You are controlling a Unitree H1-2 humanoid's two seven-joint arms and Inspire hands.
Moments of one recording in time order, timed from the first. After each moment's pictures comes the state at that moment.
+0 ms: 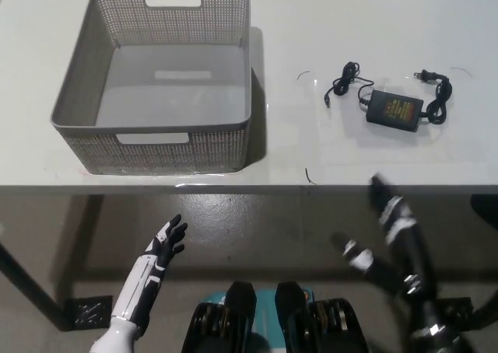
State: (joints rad) left_arm -0.01 0.12 -0.09 0.06 0.07 -0.21 -0.07; right_arm -0.11 -0.03 0.04 0.07 -0.05 -0.30 0.00
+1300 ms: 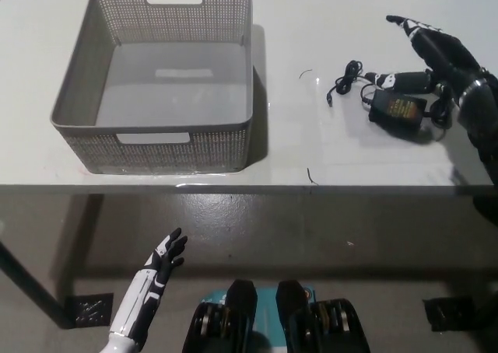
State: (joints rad) left_arm 0.04 0.13 -0.10 0.03 0.08 -0.22 -0.07; right_arm -0.99 -0.42 0.39 0.79 -0.54 0.01 0.12
